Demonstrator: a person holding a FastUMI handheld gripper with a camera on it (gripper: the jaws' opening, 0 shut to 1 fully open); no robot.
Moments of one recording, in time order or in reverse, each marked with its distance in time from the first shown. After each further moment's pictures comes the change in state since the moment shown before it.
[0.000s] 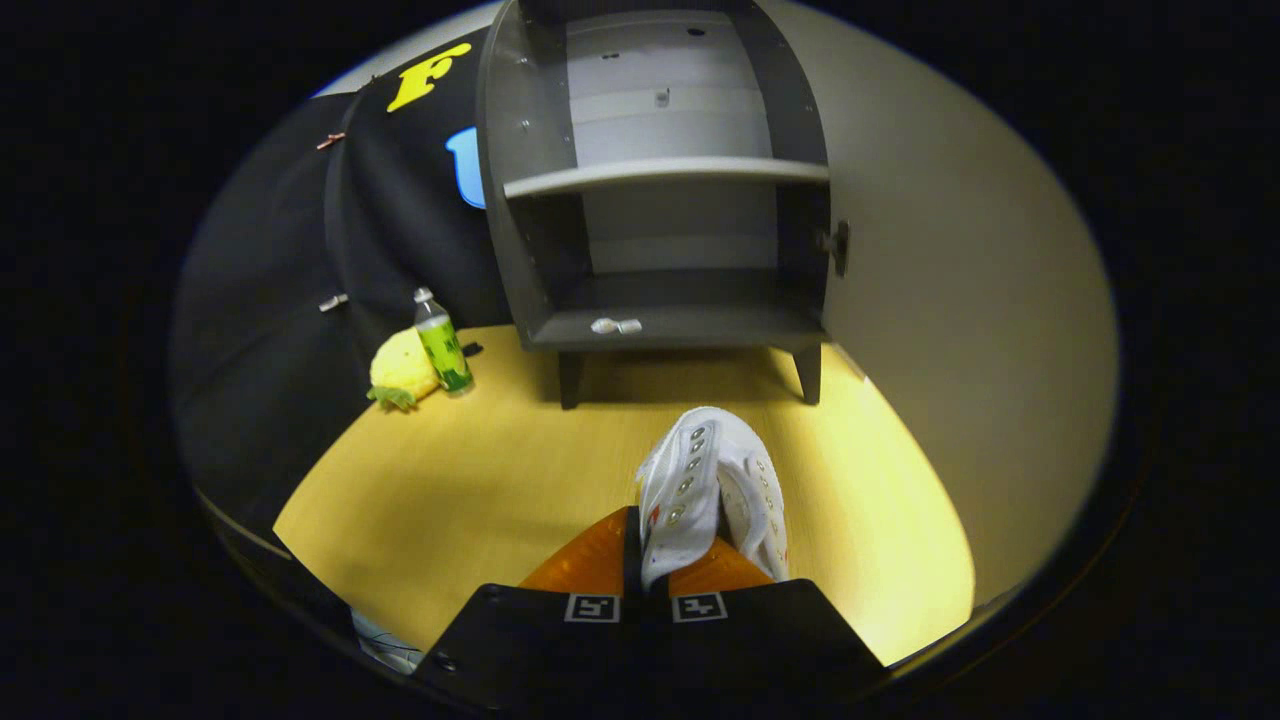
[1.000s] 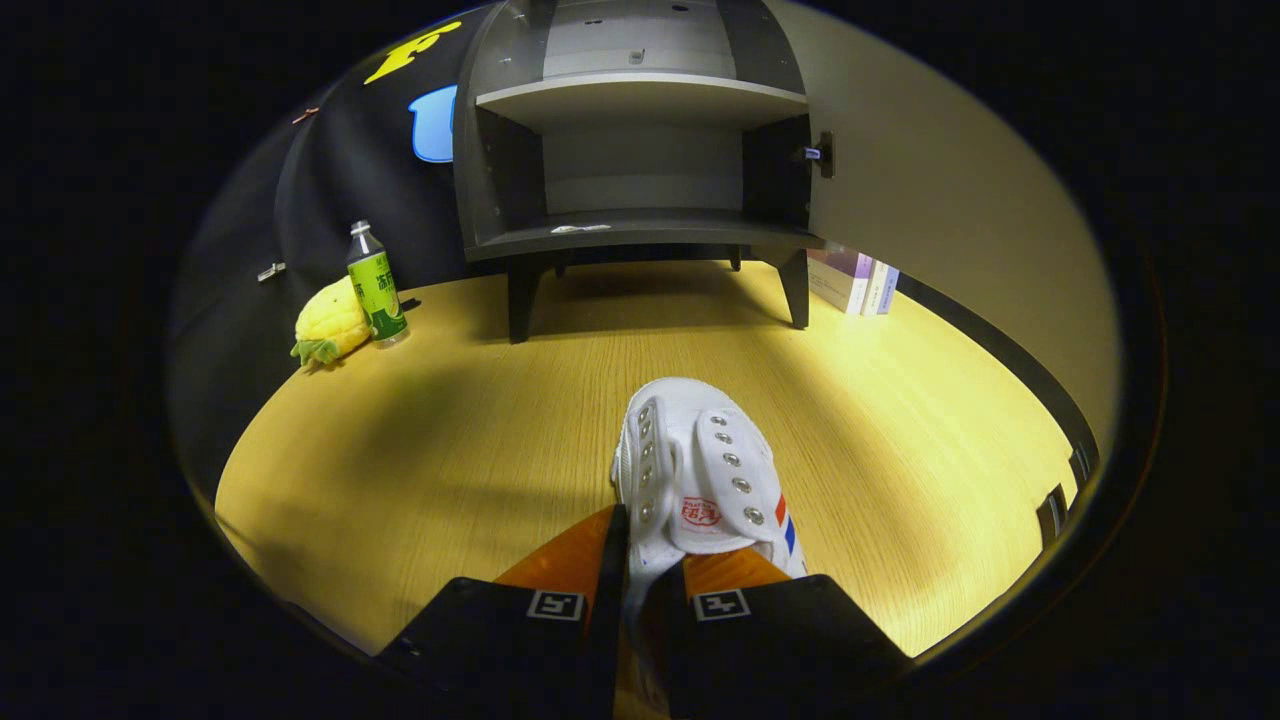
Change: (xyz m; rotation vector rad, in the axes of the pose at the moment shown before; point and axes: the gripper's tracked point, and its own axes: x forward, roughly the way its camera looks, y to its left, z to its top) arm 0.071 0.000 -0.132 0.056 0.083 -0.181
